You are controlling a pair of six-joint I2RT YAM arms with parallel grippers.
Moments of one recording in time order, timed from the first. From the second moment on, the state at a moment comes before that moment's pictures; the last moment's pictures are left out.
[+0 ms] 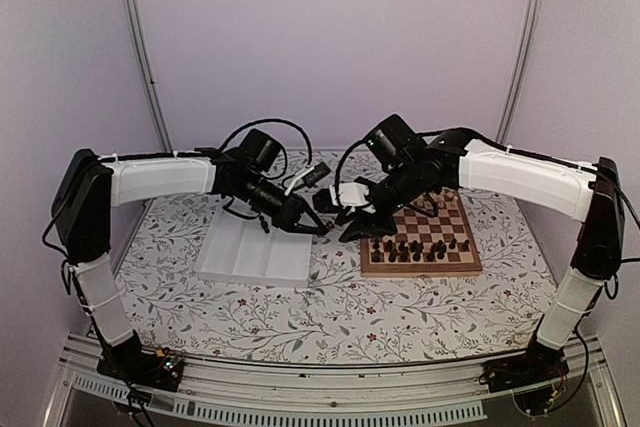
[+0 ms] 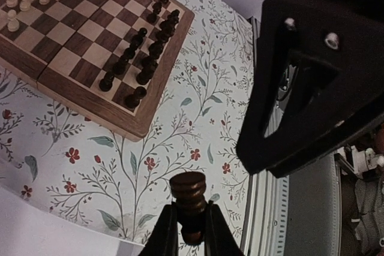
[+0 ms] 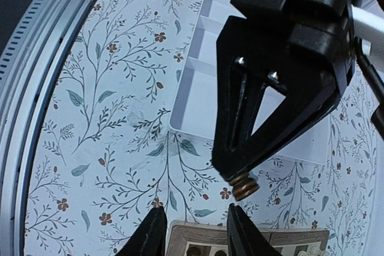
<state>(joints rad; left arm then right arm) -0.66 1.83 1.35 -0.43 0.86 0.10 0.83 1.75 1.53 -0.75 -0.43 -0.86</state>
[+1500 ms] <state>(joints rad) -0.97 1.65 1.02 0.51 0.19 -0.35 0.63 1.46 1.18 -0.44 -0.54 -0.57</state>
